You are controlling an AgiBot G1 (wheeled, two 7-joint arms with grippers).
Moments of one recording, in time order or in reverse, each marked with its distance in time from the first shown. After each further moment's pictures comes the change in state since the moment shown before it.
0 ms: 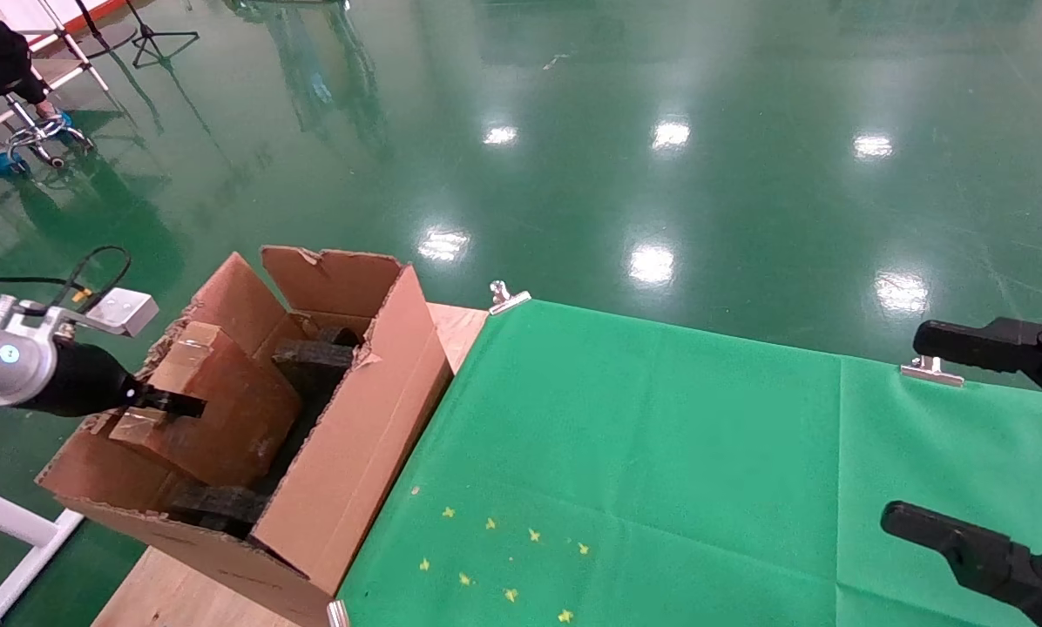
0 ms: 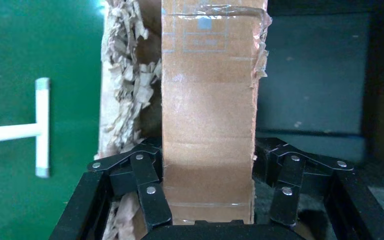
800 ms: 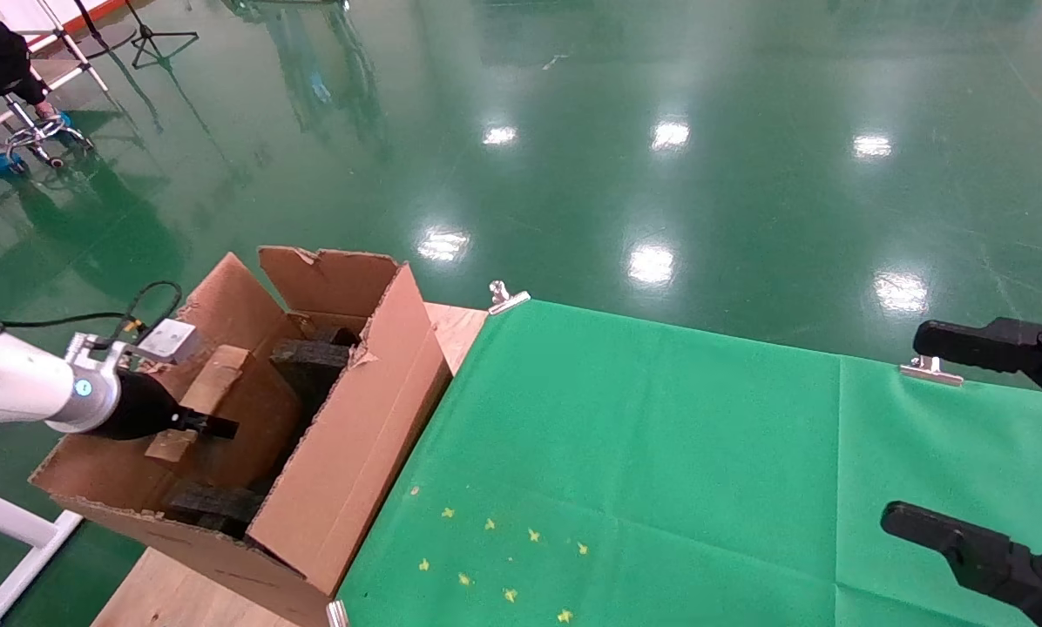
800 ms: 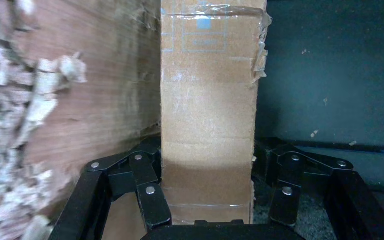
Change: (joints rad) left arm 0.156 0.082 -0.023 0.032 -0.033 -0.148 -0.026; right arm 0.000 0.000 0.000 0.000 0.000 0.000 0.000
